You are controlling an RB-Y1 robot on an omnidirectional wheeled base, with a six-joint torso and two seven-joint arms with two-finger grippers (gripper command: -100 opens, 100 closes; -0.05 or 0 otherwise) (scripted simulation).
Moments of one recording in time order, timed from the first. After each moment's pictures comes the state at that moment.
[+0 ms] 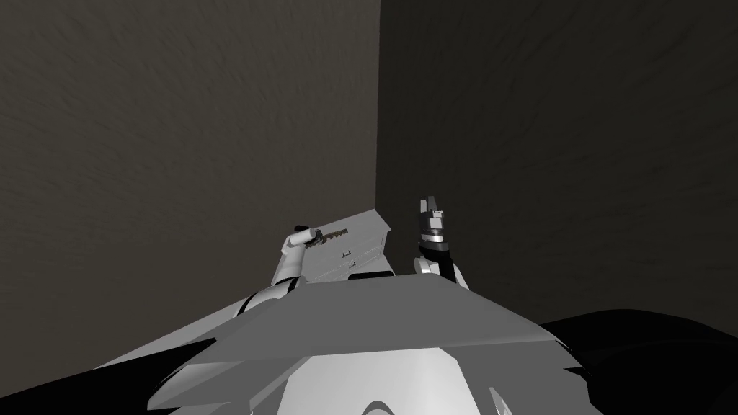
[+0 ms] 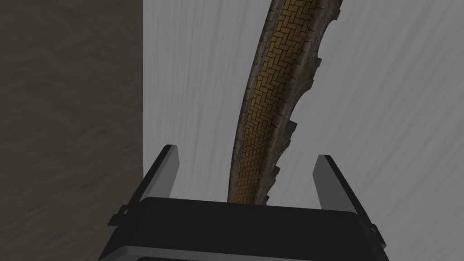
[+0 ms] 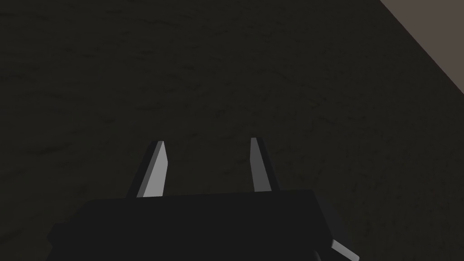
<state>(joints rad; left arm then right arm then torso) -0.32 0.28 0.37 -1.17 0.23 1.01 0.15 0.53 0.02 0.05 -2.27 0.08 -0.52 0.10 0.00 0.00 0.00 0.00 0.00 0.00</state>
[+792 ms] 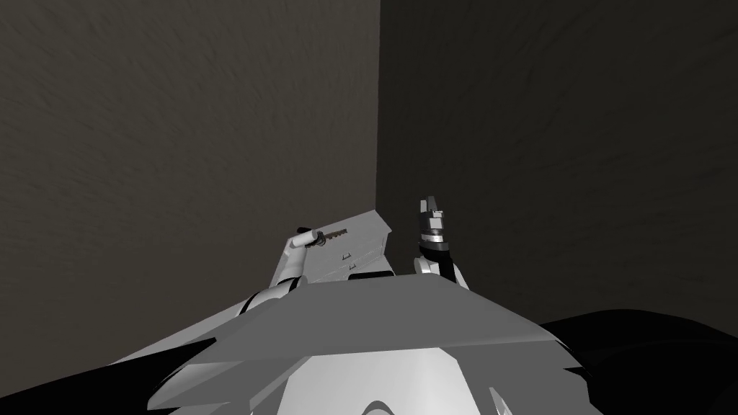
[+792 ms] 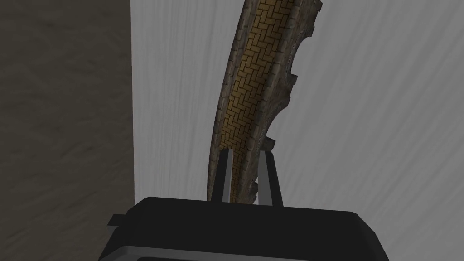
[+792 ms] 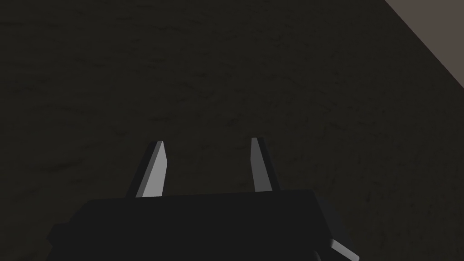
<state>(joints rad) -0.32 0.27 0.36 -1.12 0.23 0.97 0.14 0.53 0.02 0.05 -2.27 0.08 -0.52 0.10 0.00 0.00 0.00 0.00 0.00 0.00</state>
